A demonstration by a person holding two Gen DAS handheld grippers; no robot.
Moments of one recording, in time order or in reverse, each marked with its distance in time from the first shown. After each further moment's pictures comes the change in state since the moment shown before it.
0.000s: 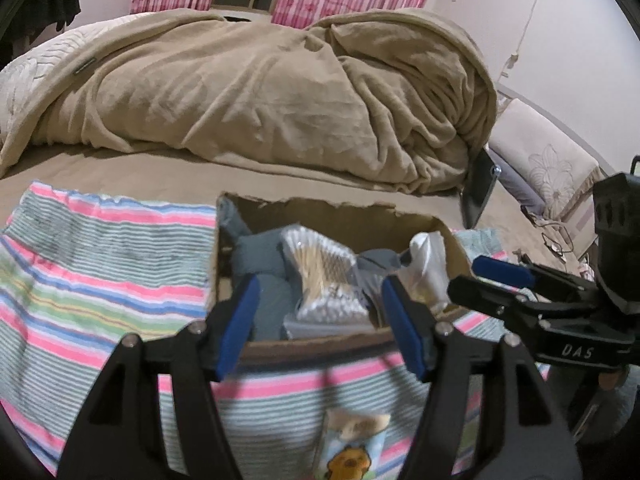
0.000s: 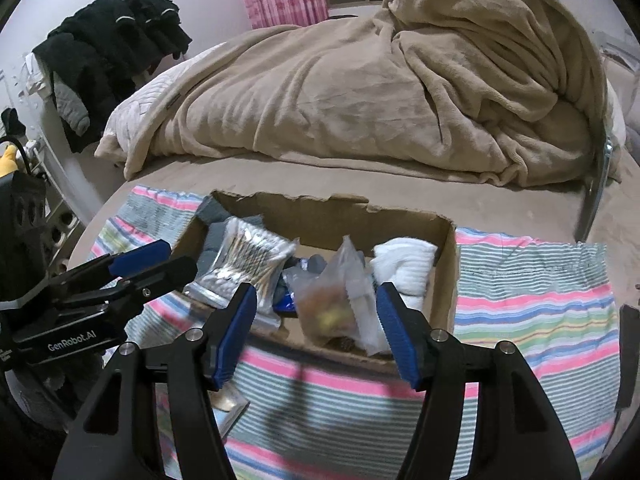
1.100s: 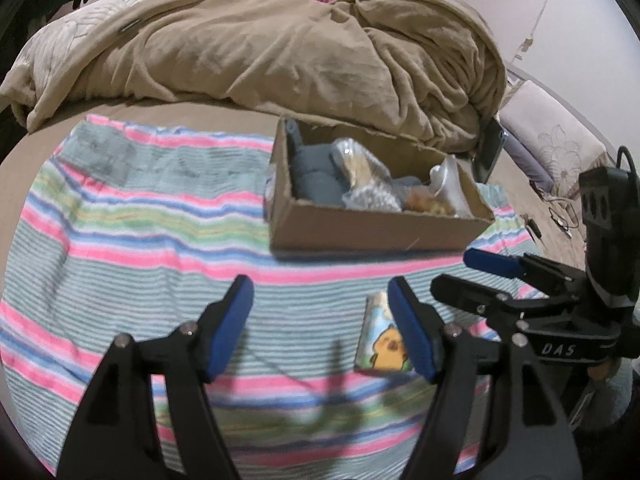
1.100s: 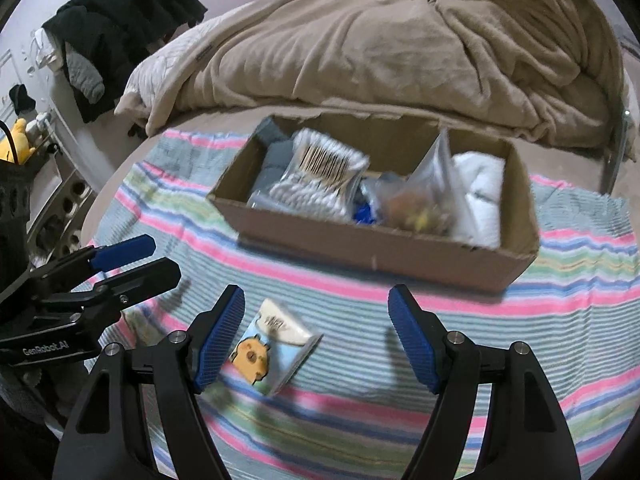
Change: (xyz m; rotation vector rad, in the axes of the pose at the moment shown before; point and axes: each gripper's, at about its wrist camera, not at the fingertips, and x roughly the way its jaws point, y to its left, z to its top) left arm -0.050 0.035 -0.064 -0.033 0.103 0.051; right arm 0.012 0.057 -0.053 -0.014 0.118 0.043
